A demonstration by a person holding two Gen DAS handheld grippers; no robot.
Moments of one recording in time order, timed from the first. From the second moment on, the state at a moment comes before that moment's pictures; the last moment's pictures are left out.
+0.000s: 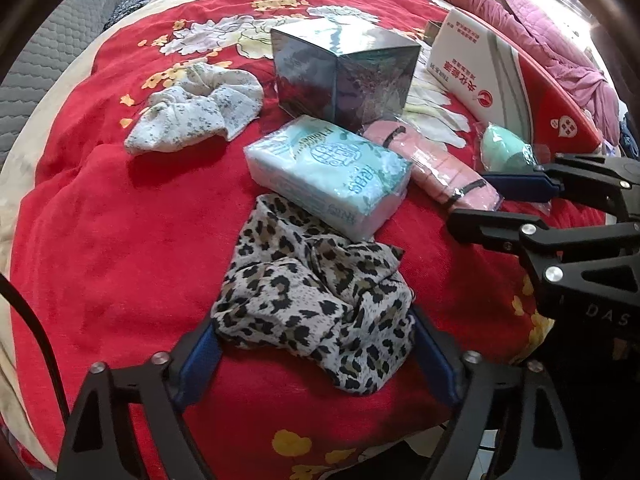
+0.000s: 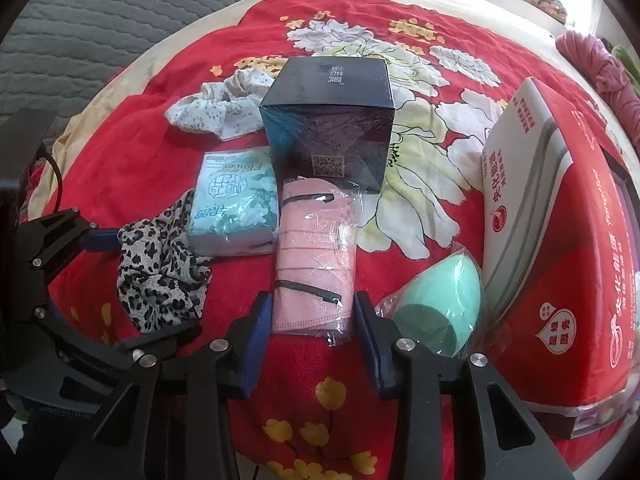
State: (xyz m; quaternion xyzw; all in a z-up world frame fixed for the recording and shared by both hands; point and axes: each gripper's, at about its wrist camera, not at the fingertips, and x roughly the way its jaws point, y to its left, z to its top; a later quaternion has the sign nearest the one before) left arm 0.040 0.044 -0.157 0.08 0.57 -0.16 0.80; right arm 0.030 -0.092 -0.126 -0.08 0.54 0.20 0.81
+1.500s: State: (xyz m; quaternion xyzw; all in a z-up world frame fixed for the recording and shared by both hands) left arm 0.034 0.056 -0.071 0.08 0.52 -0.16 0.84; right arm 0.008 -0.101 -0.046 -0.03 0.48 0.23 0.85
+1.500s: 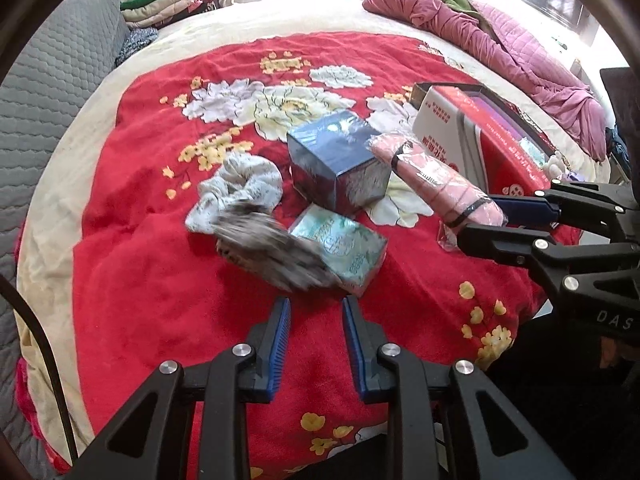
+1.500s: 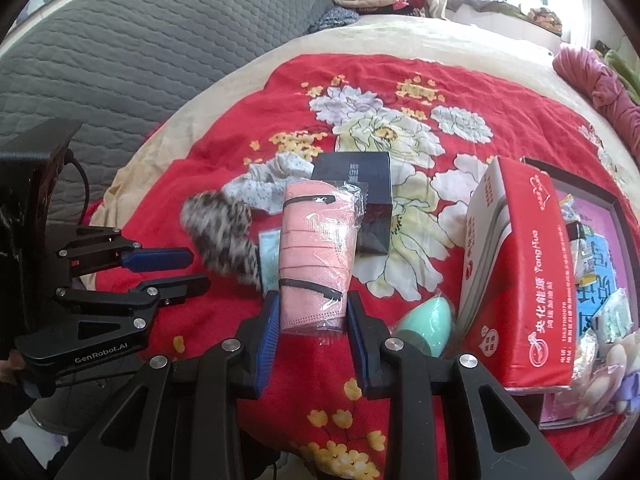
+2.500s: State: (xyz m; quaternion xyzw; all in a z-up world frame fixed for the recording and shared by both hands) left arm 0.075 0.096 -0.134 0.05 0.56 -0.12 0.82; right arm 0.015 -0.101 -0.062 -0.03 0.49 0.24 0.84
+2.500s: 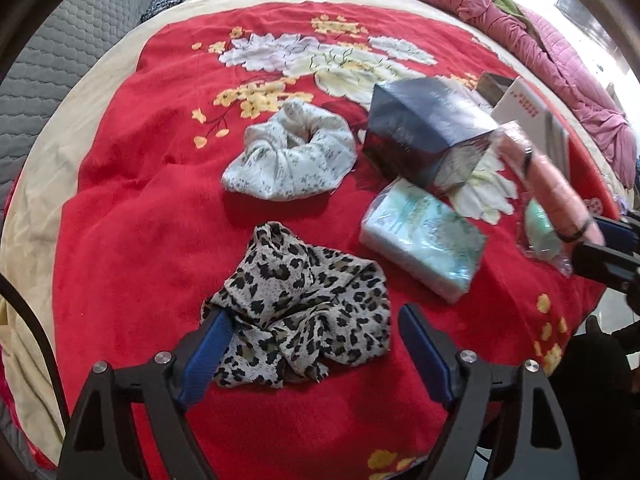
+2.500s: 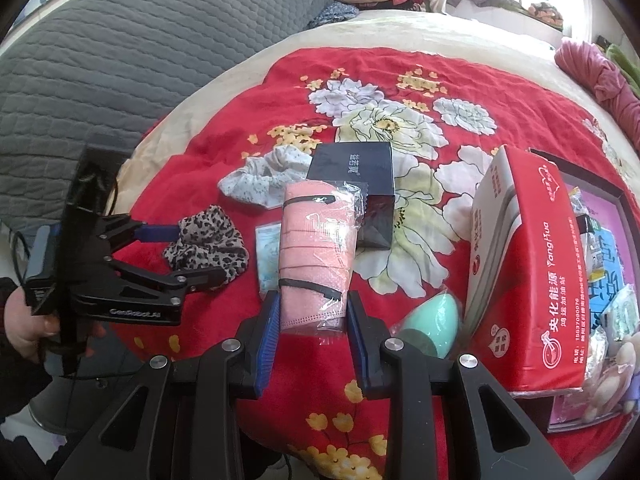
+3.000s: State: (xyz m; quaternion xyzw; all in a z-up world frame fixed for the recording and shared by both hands) left arm 0.082 0.100 -0.144 0.06 0.56 -0.11 0.82; right arm 0.015 -0.100 -0.064 -0.03 0.49 0.24 0.84
